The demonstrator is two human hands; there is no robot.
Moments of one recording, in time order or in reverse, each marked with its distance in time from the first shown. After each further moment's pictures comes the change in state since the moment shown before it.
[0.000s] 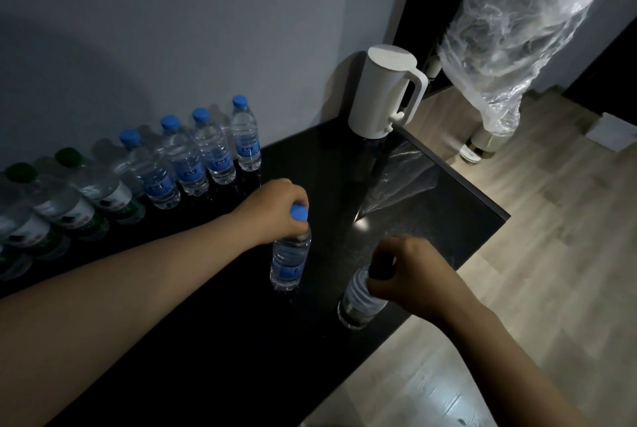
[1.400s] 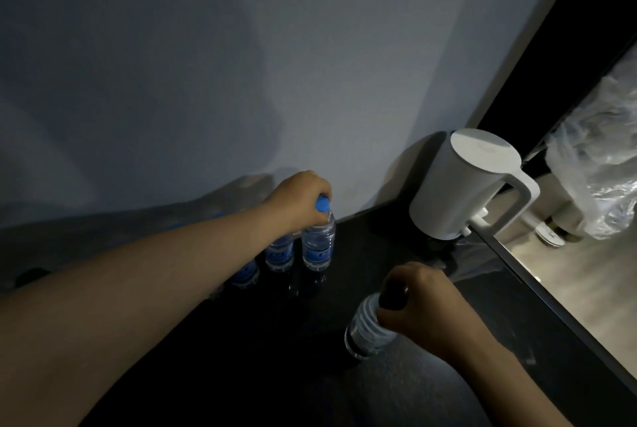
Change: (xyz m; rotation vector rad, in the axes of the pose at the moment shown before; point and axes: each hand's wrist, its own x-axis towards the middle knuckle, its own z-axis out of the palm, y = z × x) left_hand 0.246 -0.108 -0.097 0.095 0.160 -0.087; right_hand 0.275 -0.003 -0.042 -0.014 -0.028 -0.102
